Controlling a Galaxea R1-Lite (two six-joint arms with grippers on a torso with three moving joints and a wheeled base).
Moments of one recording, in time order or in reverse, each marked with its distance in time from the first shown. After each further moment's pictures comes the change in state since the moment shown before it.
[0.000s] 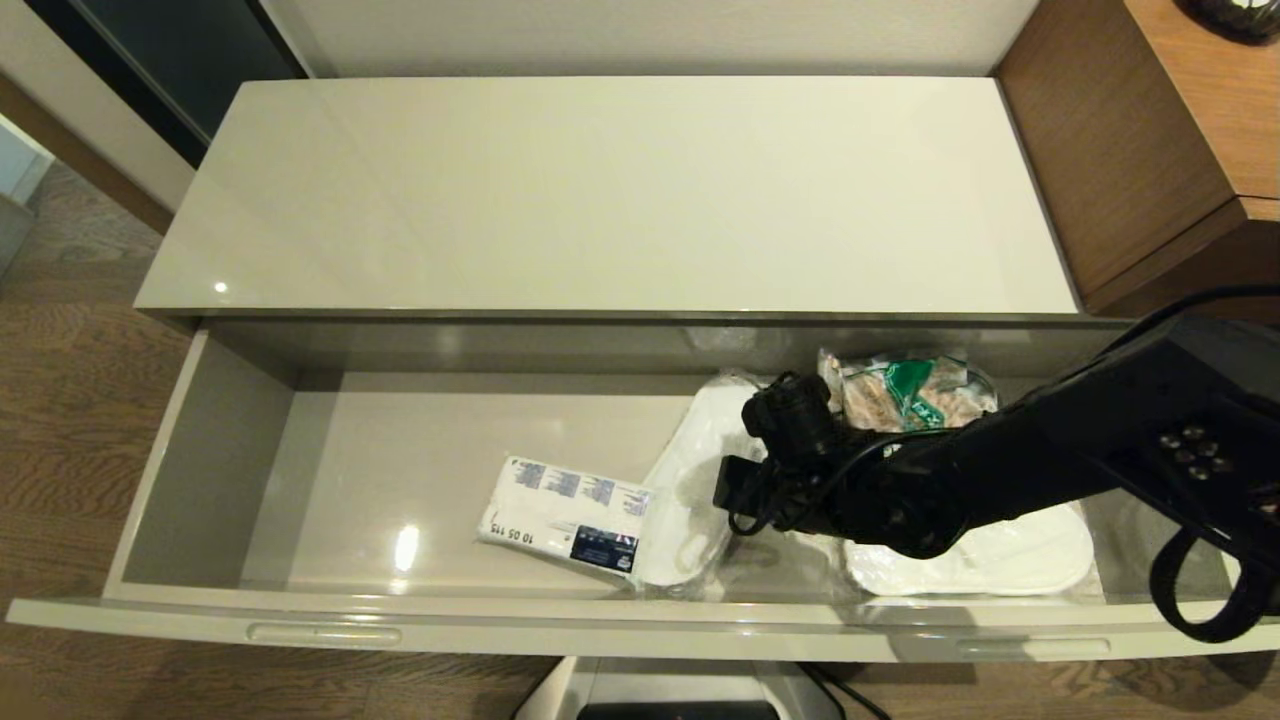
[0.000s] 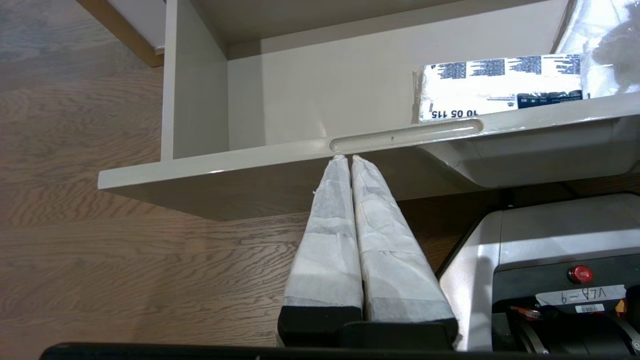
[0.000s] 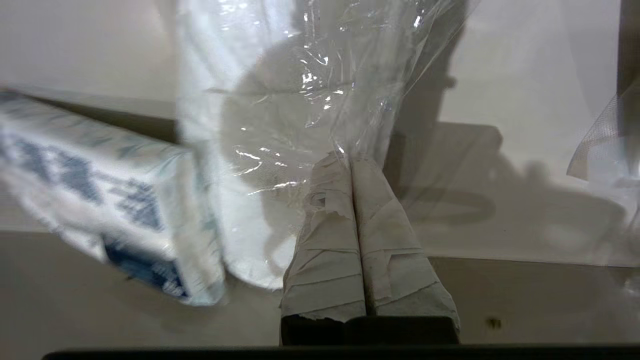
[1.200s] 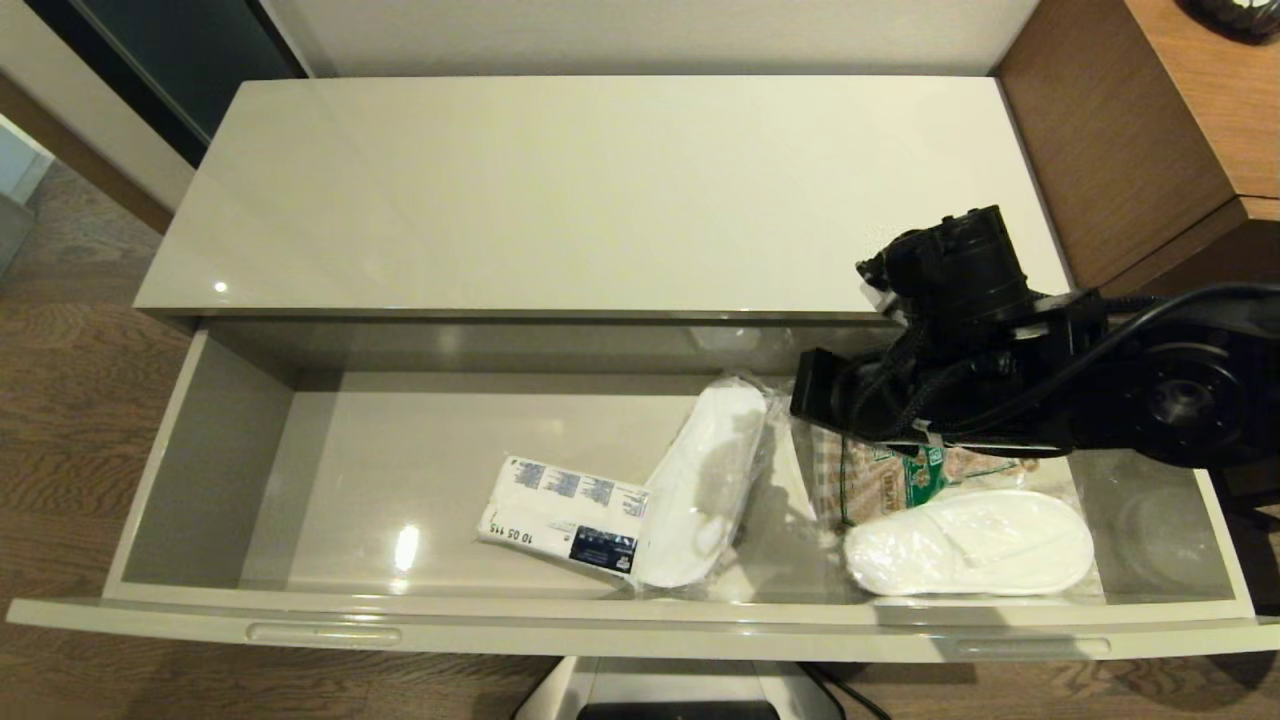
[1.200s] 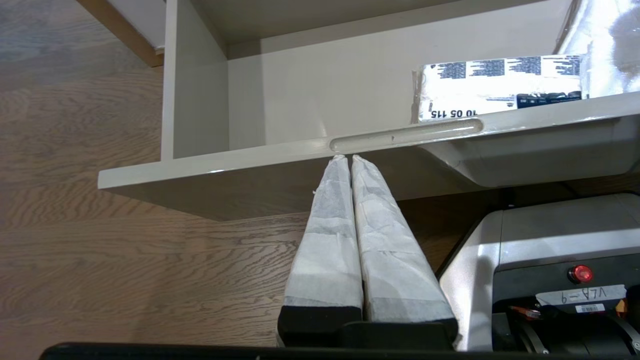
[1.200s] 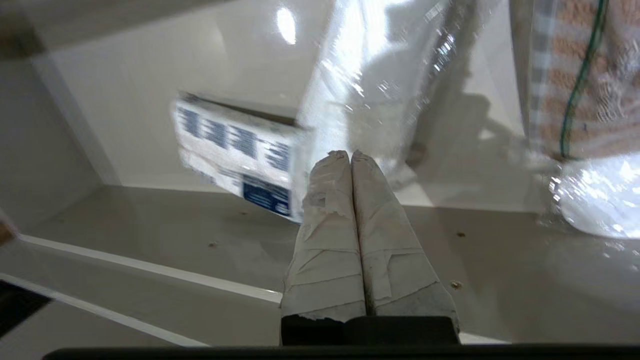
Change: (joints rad) left arm 0.000 0.000 0.000 0.000 0.000 0.000; right arm -0.015 -0.389 -0.049 0.323 0.069 -0.032
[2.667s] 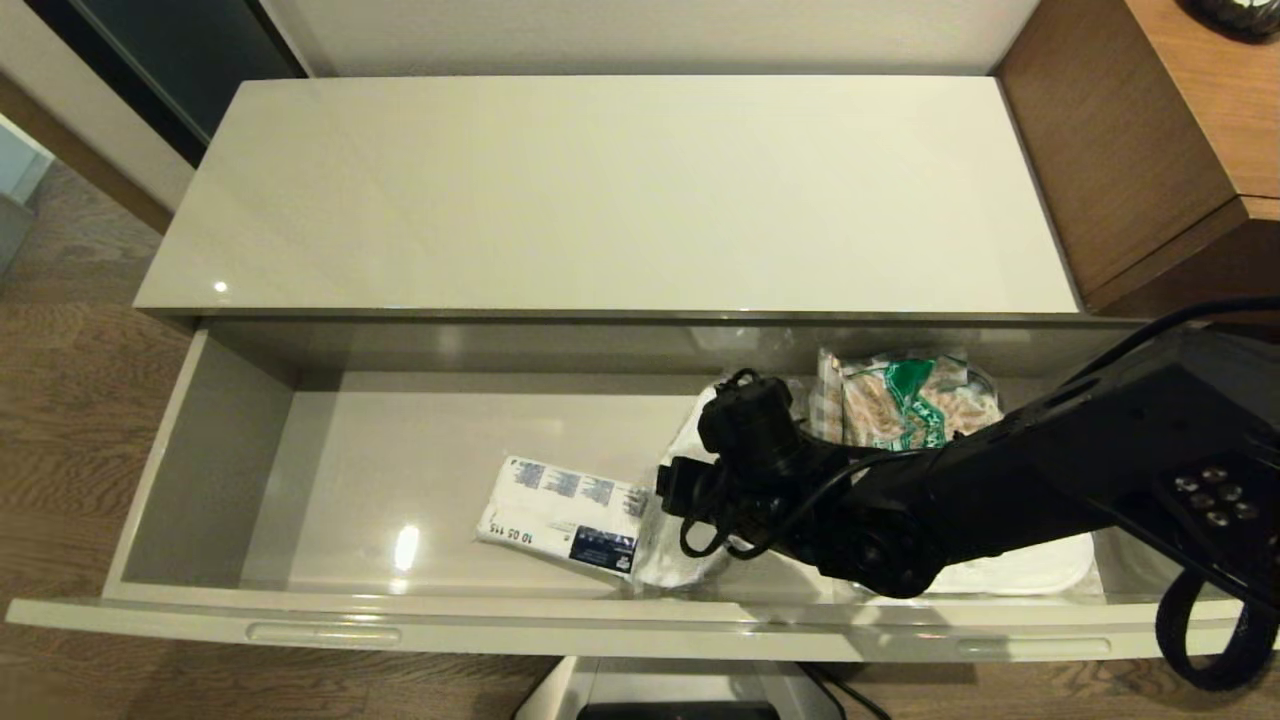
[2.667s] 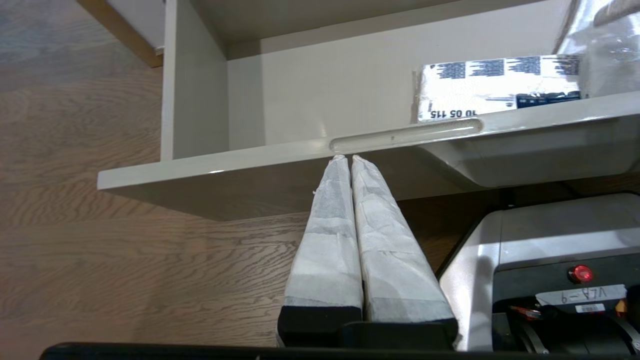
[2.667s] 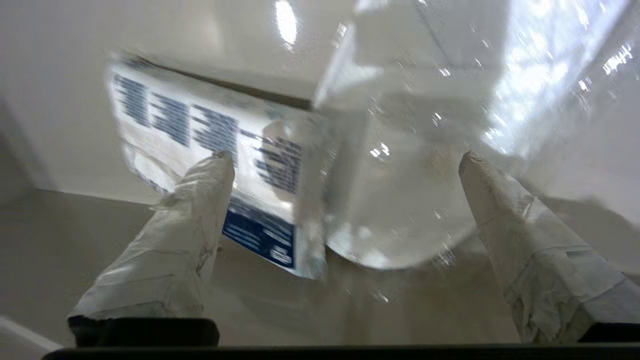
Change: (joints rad) left arm 0.000 0.000 0.000 -0.001 0.000 0.000; right arm 0.141 0.386 0.047 -0.452 -0.108 0.033
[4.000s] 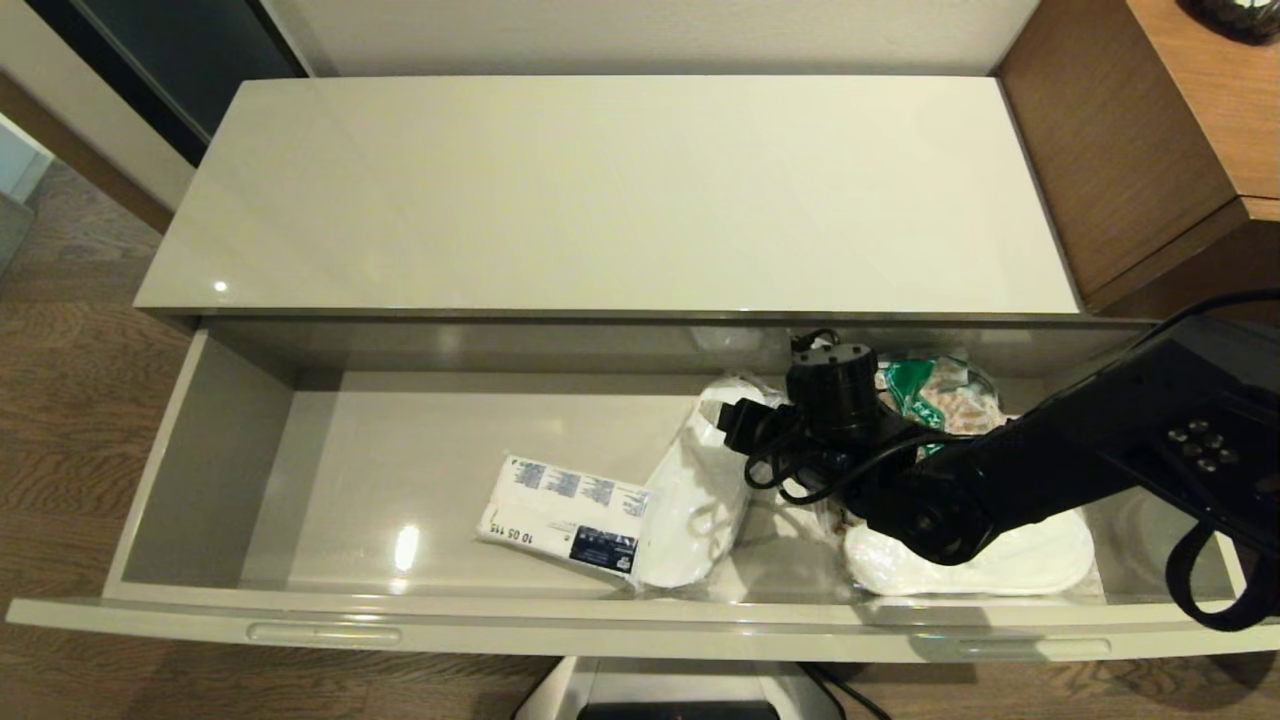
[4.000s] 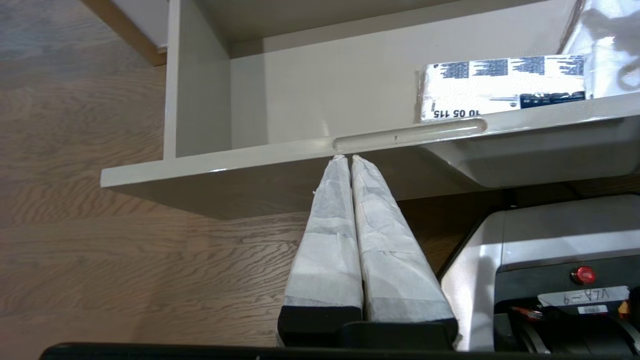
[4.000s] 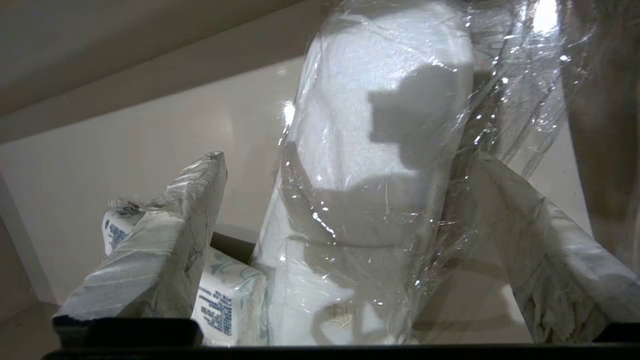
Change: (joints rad) left arm 0.001 0.000 0.000 0.000 0.000 0.001; right arm -0.183 0.000 0.082 -0.295 0.008 -0.088
